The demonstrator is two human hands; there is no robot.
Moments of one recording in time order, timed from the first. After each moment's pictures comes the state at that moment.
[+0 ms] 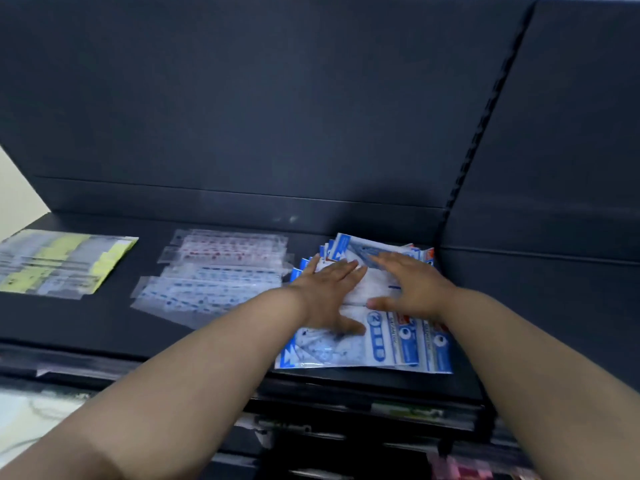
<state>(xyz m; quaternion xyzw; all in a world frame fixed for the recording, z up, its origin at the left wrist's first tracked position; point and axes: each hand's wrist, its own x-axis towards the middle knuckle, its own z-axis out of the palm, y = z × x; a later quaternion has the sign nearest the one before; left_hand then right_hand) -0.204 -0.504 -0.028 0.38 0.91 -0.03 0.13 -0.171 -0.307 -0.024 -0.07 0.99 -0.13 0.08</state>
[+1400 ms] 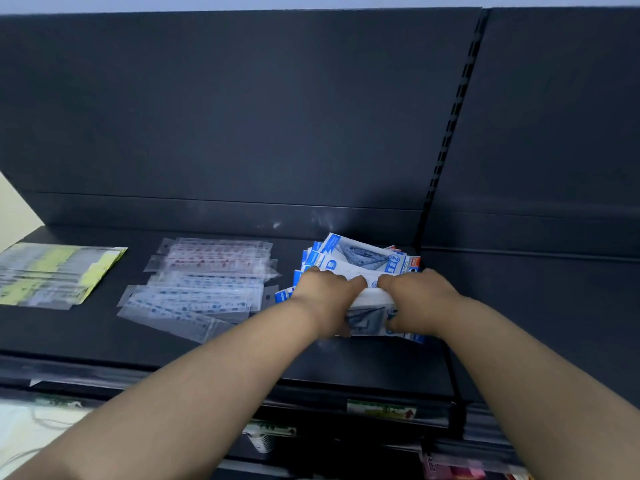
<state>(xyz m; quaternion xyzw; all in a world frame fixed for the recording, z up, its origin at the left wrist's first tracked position) -0.175 -0.459 -0.005 0.35 0.93 -0.13 -0.01 -0.135 -0.300 0.005 -0.08 0.99 0.07 0.06</state>
